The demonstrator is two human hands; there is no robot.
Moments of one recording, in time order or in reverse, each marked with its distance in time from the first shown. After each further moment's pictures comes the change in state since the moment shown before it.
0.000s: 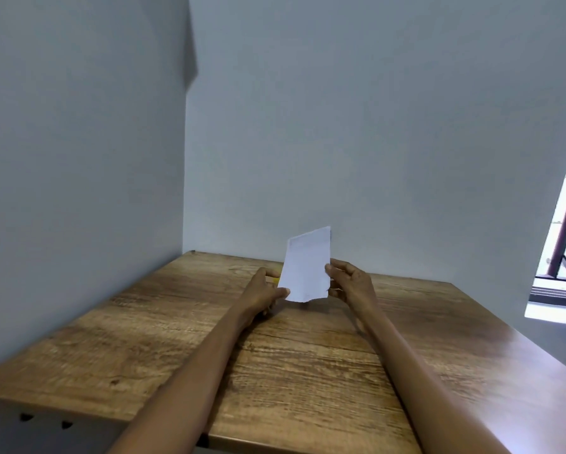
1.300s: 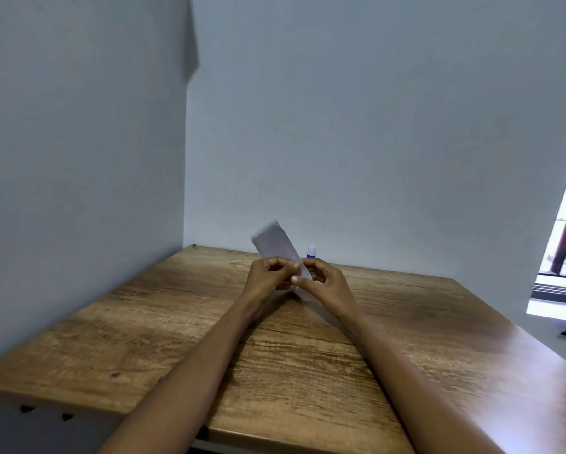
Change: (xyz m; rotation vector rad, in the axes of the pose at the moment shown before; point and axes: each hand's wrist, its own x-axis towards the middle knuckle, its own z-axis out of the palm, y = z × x) left_hand -0.009 0.018 0.013 -0.444 0.029 0.153; right_hand -0.006 0.009 0.033 -0.340 -0.221 -0.255
